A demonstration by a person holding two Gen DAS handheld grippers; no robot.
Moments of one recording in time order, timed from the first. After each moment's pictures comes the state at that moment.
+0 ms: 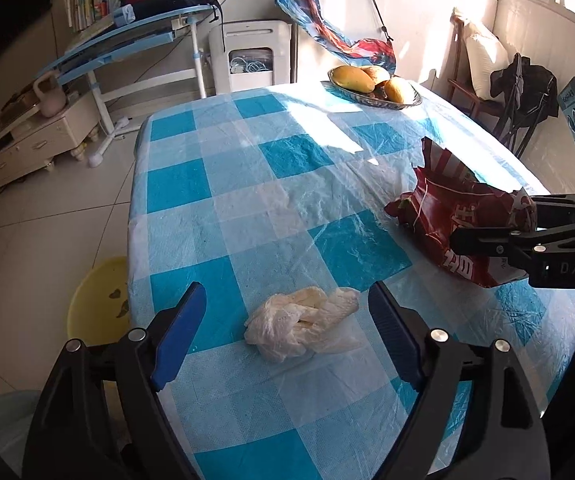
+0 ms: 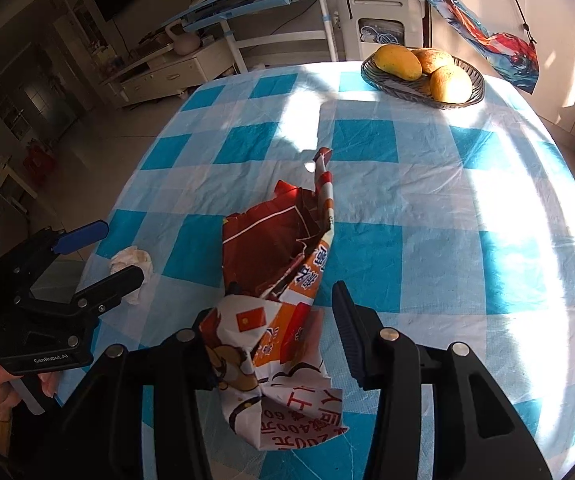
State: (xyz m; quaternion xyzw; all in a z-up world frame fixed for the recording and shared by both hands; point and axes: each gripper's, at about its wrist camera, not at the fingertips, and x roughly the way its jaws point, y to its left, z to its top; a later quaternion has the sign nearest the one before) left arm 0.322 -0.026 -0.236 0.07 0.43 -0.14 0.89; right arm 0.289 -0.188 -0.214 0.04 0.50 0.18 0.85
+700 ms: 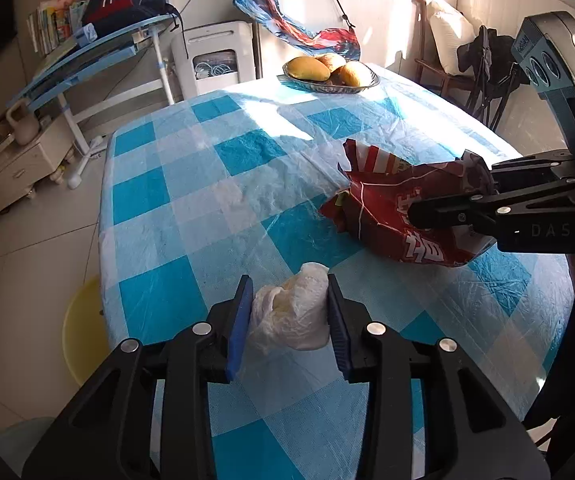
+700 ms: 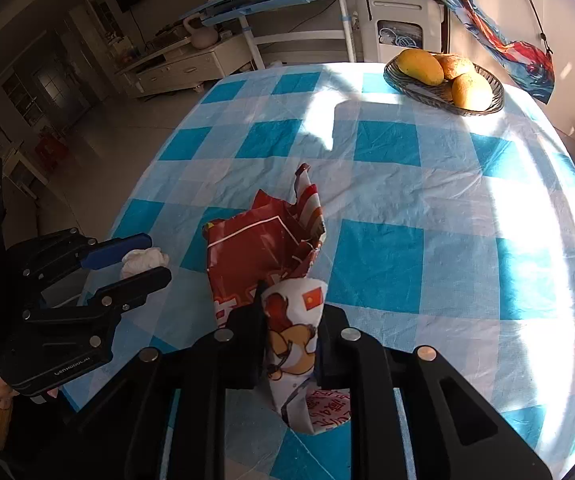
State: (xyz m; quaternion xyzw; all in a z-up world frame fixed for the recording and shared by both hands) left arm 0.305 -0.043 -0.236 0.11 0.43 -0.18 0.88; right arm 0.288 -0.179 -0.213 0.03 0.49 0.20 0.85
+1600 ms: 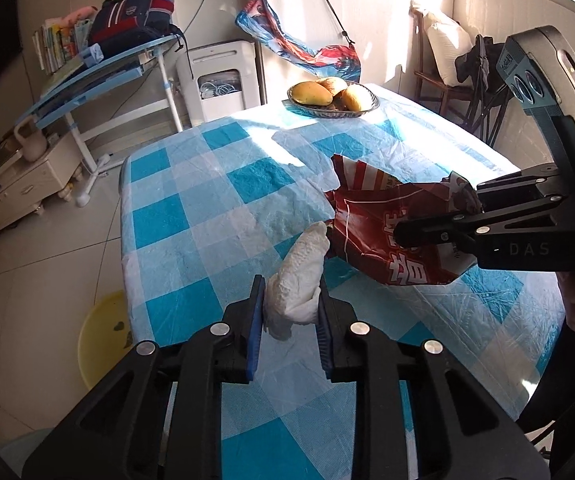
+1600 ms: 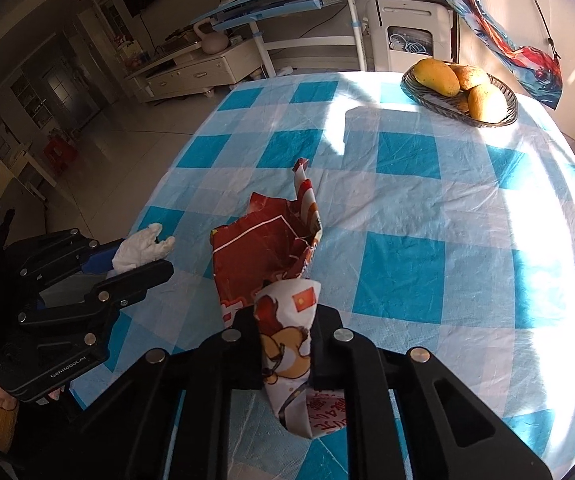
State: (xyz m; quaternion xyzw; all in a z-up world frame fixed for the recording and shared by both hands) left arm 0.296 -0.037 -0.211 0.12 0.39 -0.17 0.90; right arm 0.289 -0.167 -0.208 0.04 0.48 0.22 0.85
